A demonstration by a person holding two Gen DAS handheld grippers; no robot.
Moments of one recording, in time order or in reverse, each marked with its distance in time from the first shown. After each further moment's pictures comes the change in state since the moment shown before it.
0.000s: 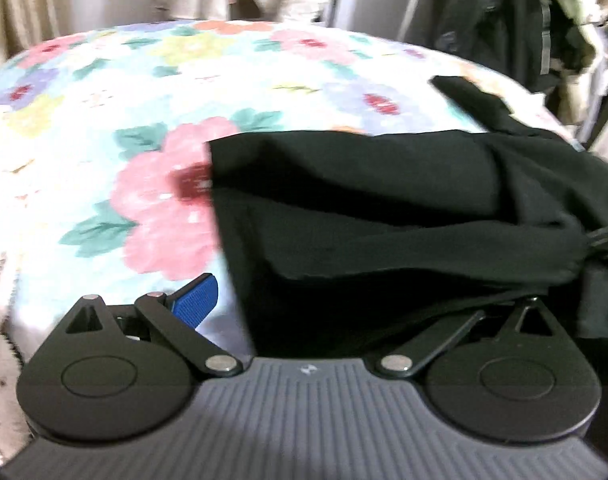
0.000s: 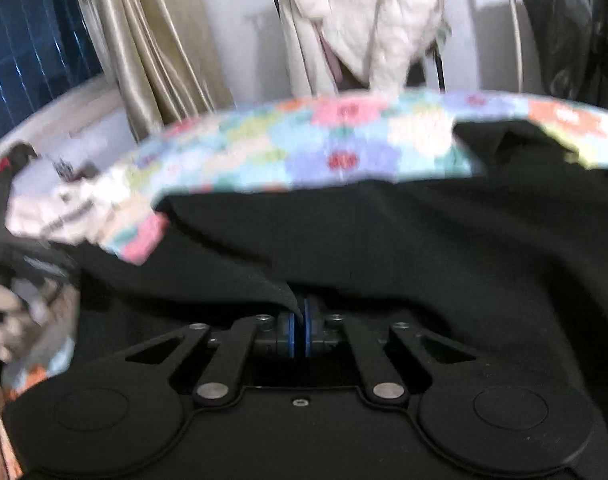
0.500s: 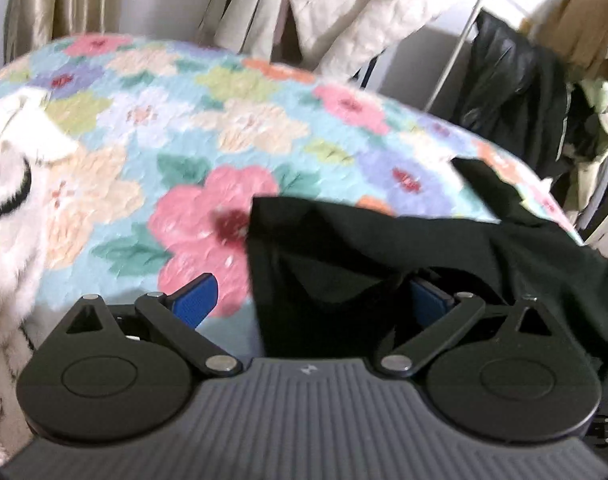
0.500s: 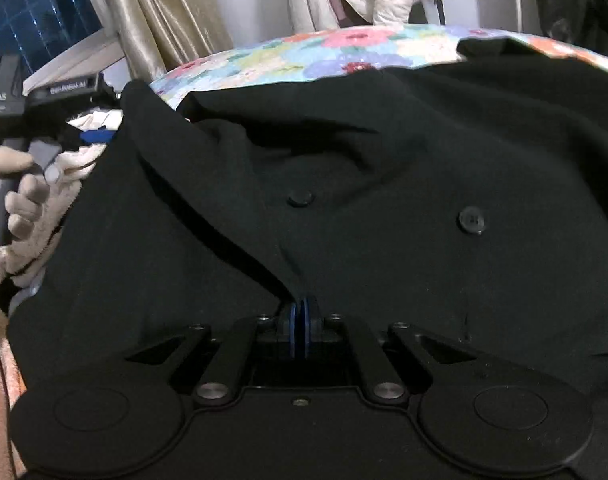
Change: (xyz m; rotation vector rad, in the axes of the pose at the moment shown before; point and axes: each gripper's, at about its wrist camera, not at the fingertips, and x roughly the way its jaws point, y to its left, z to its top) left arm -0.020 0.011 0.018 -0.174 -0.175 -0.041; right arm -0.011 0.032 -0.076 0.005 0.183 -0.029
